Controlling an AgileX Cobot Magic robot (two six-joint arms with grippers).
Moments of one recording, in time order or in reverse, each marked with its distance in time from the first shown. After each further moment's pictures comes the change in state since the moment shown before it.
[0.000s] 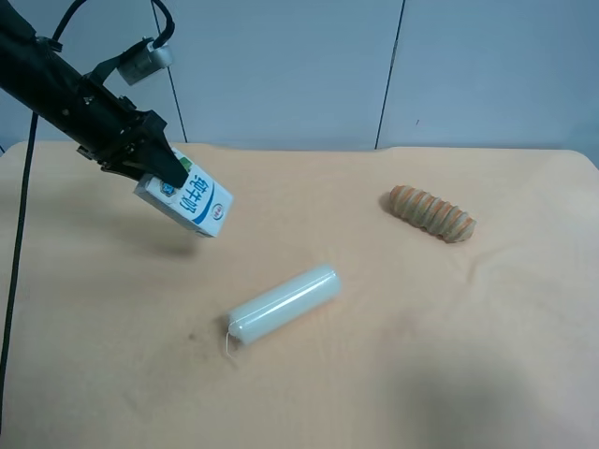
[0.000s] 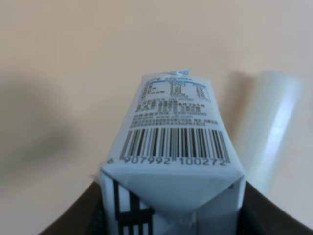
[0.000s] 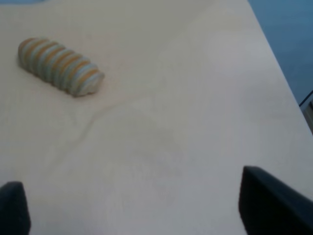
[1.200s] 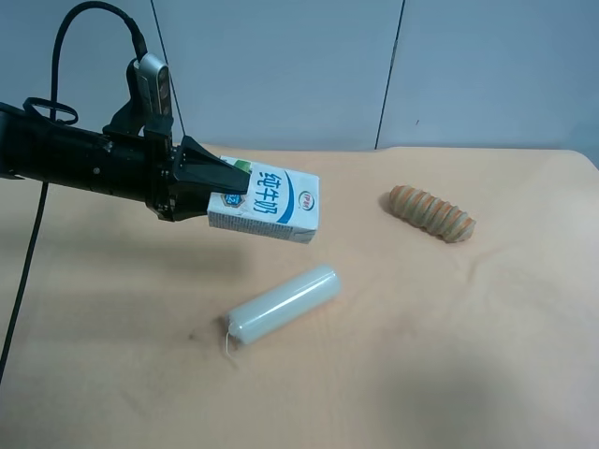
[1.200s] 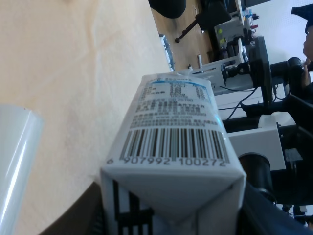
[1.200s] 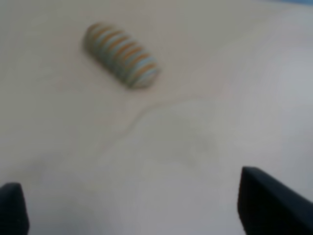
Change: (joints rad) left arm -0.045 0.049 0.369 -0.872 0.241 0.557; right arm 0.123 0.000 0.000 0.001 0.001 -0.002
